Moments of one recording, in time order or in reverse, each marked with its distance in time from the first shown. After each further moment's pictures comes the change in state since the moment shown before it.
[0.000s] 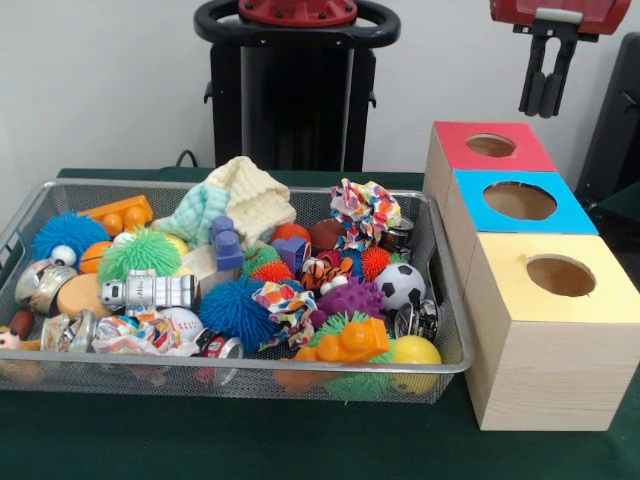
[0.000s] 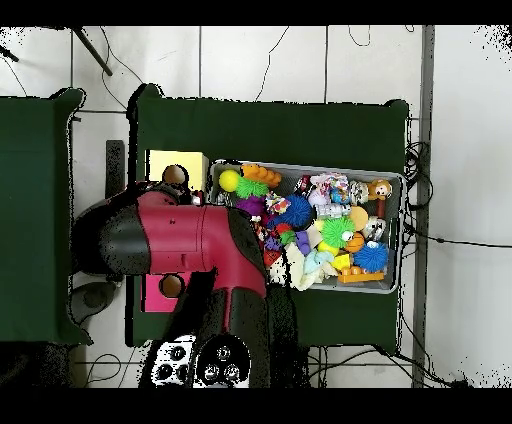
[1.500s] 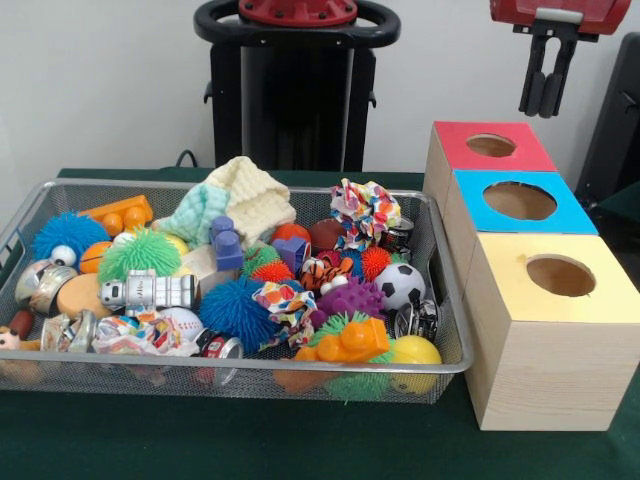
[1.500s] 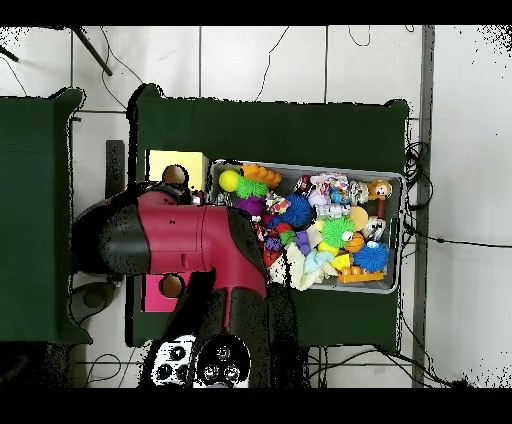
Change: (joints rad) arm 0.000 0.000 0.000 0.000 0.000 0.000 0.000
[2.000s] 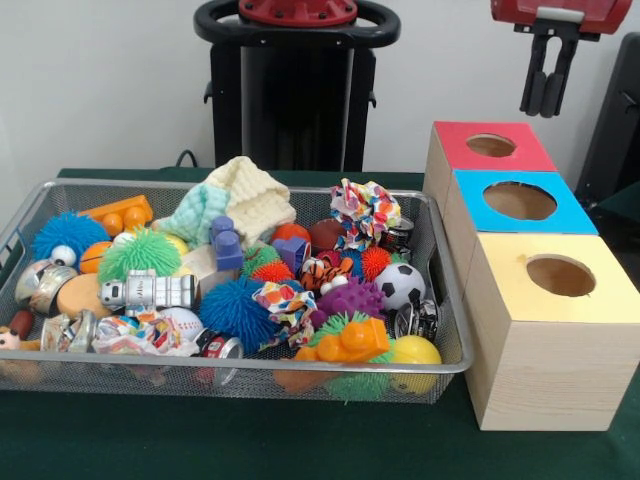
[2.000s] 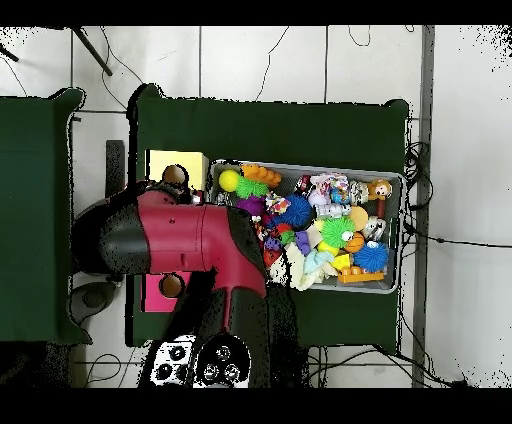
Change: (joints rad) arm 0.000 0.000 0.000 -0.003 0.000 0.000 0.000
